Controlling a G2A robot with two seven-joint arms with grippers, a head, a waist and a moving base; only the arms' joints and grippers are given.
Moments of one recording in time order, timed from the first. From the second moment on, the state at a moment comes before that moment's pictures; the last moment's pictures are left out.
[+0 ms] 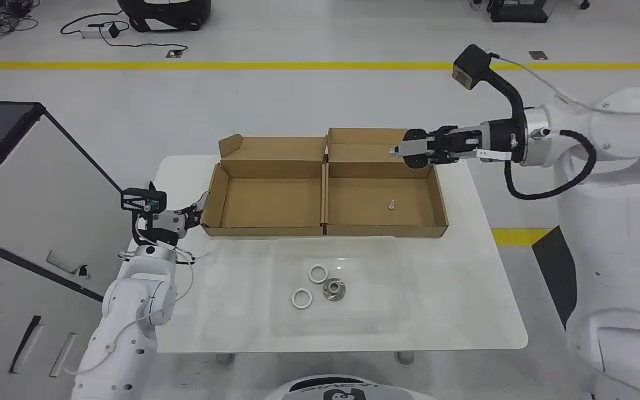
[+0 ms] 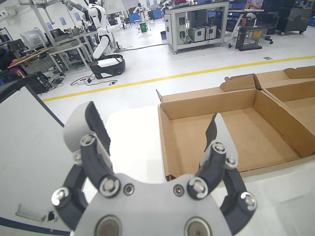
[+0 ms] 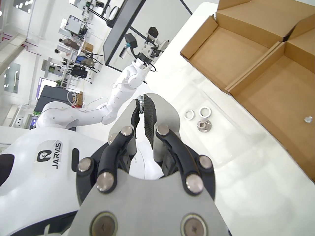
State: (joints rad) left arm 1.73 -1.15 -1.60 -1.80 1.33 0.00 0.00; right arm -0.87 -1.01 1.42 -1.75 0.16 0.19 1.48
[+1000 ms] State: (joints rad) left arm 1.73 -1.15 -1.60 -1.80 1.33 0.00 0.00; right arm -0.56 -0.98 1.05 -1.49 -0.09 0.11 1.54
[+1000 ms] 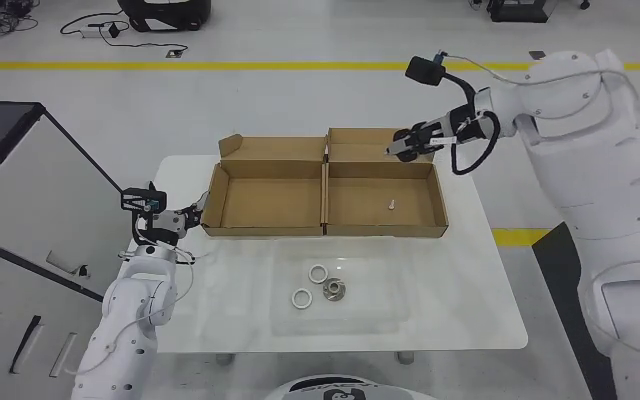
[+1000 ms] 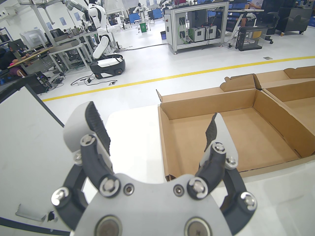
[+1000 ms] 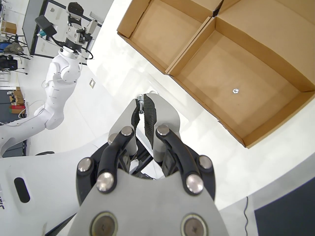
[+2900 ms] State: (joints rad) left arm 1.73 -1.15 -1.60 -1.80 1.33 0.00 0.00; right arm -0.20 -1.04 0.33 -1.02 -0.29 0.06 1.45
